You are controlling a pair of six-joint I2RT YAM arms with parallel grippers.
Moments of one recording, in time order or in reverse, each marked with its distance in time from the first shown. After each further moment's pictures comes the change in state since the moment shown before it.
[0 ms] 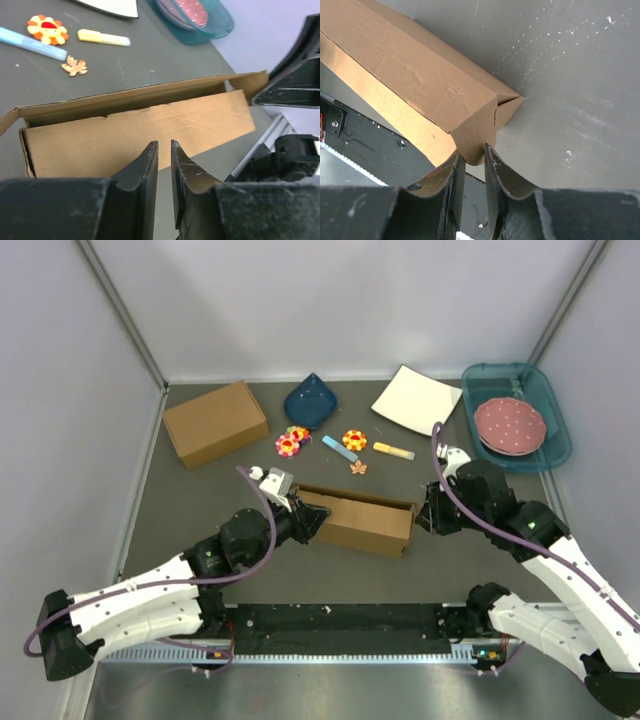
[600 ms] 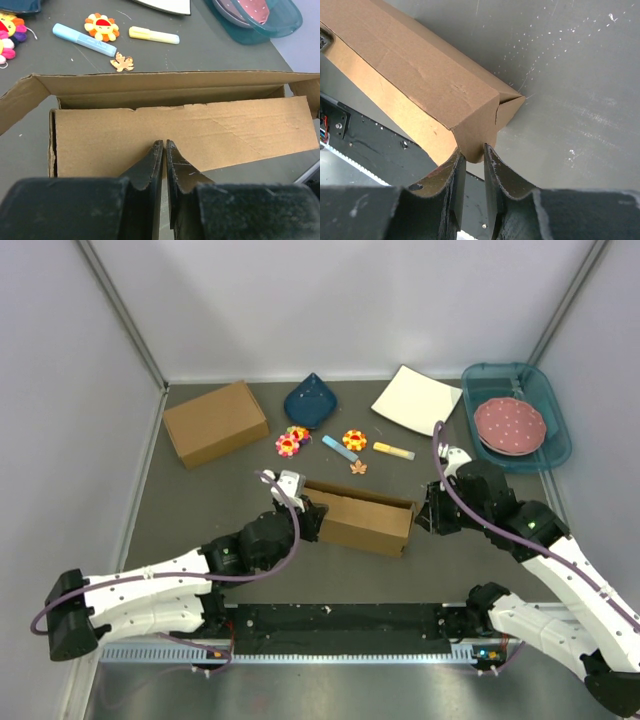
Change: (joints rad) left arm -0.104 0.152 0.052 -0.047 -0.320 0.050; right arm 0.000 0.000 0.000 0.000 0.000 0.018
